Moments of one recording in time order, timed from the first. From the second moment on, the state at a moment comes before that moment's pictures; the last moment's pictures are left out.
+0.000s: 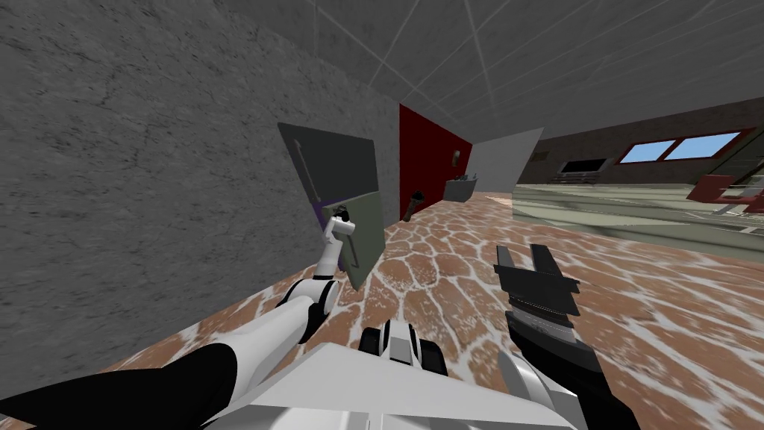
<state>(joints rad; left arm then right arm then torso) -0.69 0.29 0.25 -1.44 -0.65 0.76 0.08 0.54 -0.01 -0.07 -2.23 -0.07 -0.62 -0.09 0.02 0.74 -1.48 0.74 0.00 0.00</state>
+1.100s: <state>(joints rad) -0.63 0.29 0.32 -1.55 -0.82 0.91 0.14 0.54 -0.01 -0.07 -2.23 -0.07 -0.62 -0.09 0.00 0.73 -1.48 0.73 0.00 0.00</state>
